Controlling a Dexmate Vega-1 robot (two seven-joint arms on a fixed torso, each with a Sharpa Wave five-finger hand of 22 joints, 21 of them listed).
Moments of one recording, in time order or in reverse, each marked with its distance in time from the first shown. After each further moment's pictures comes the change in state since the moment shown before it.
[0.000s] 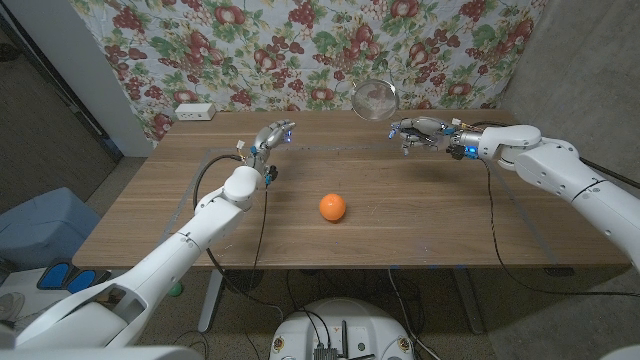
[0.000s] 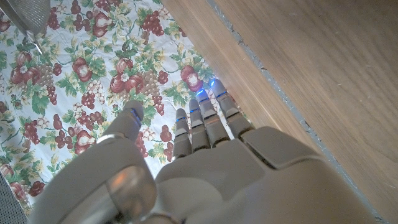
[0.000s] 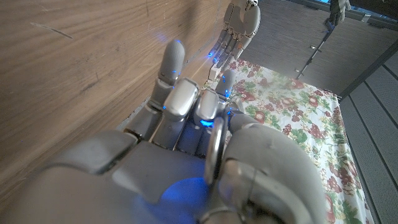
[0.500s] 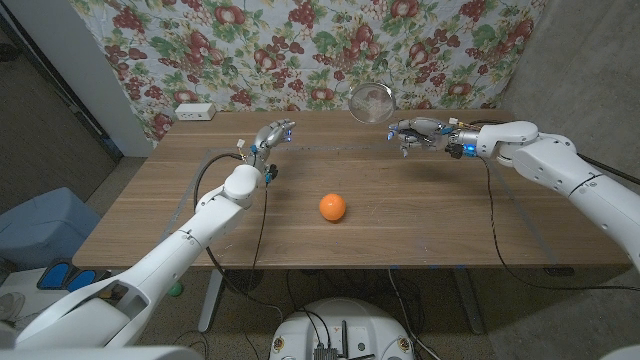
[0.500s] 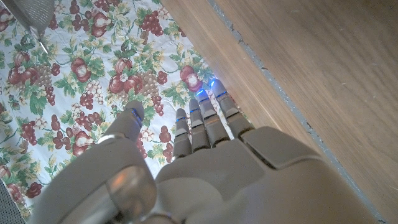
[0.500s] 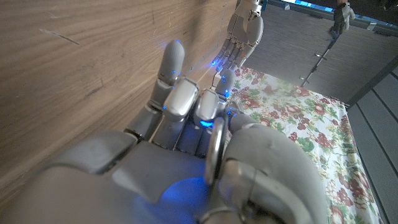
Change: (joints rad) left arm -0.020 -0.009 0.006 0.029 -0.001 -0.006 -0.013; left_hand -0.005 0.005 0.005 -0.003 0.000 0.000 0.000 0.000 0.000 0.000 0.000 0.000 0.000 0.000 0.000 0.000 0.000 0.000 0.000 0.000 0.000; right arm 0.056 -0.003 -0.046 0.016 -0.033 -0.052 0.040; right_hand -0.013 -0.013 0.000 0.000 0.000 0.000 0.000 0.000 -0.005 0.000 0.000 0.008 0.008 0.000 0.000 0.000 0.000 0.000 0.000 0.015 -0.009
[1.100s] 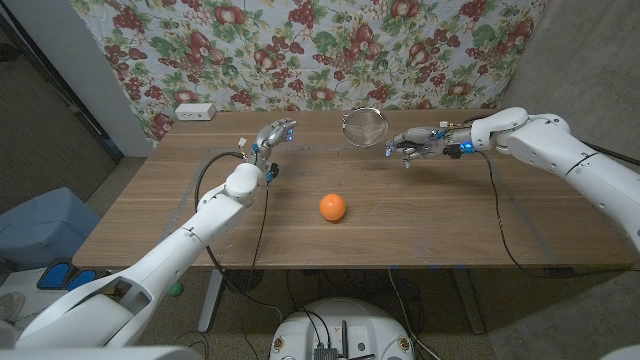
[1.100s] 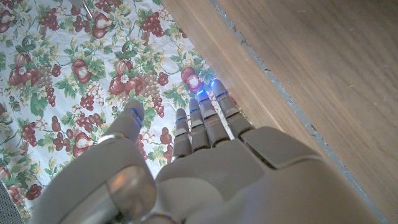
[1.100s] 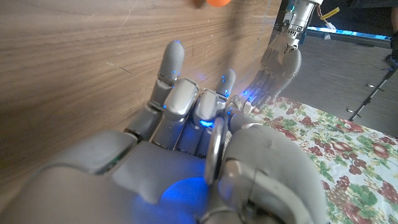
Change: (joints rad) left arm -0.013 -0.006 0.007 0.015 0.000 -0.004 -0.006; left_hand 0.000 0.000 0.000 0.000 0.000 0.000 0.000 0.000 0.000 0.000 0.000 0.000 0.000 0.000 0.000 0.000 0.000 0.000 0.000 0.000 0.000; right arm 0.133 -0.023 -0.123 -0.012 -0.129 -0.200 0.082; right_hand 0.000 0.000 0.000 0.000 0.000 -0.004 0.004 0.005 0.000 -0.007 0.007 -0.007 -0.015 -0.011 0.003 0.000 0.000 -0.007 0.000 0.013 -0.021
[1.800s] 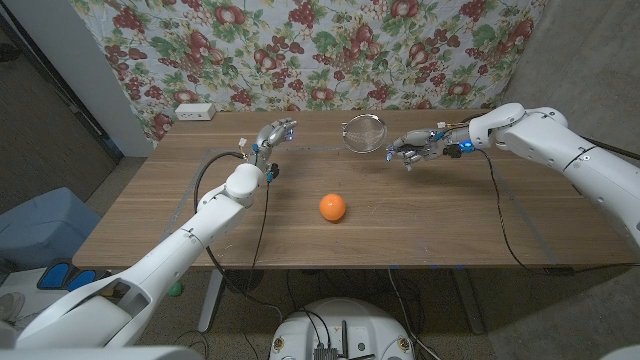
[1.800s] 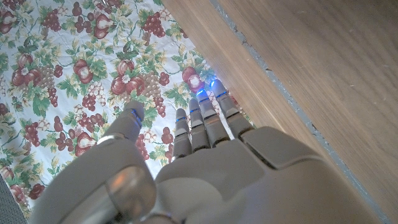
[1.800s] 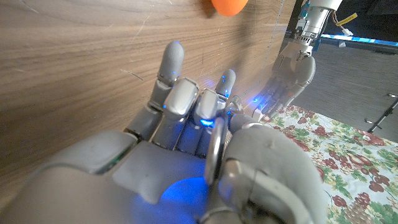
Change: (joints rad) left arm 0.010 0.006 -0.001 -0.021 0.003 0.006 0.008; left_hand -0.005 -0.005 0.008 0.000 0.000 0.000 0.000 0.000 0.000 0.000 0.000 0.000 -0.005 0.000 0.000 0.000 0.000 0.000 0.000 -0.004 0.000; right arm 0.032 -0.005 -0.029 -0.014 -0.032 -0.044 0.016; right_hand 0.000 0.000 0.003 0.003 0.000 0.000 0.000 0.006 -0.005 0.000 0.000 -0.001 0.004 -0.003 -0.003 0.000 0.000 -0.007 0.000 0.018 -0.014
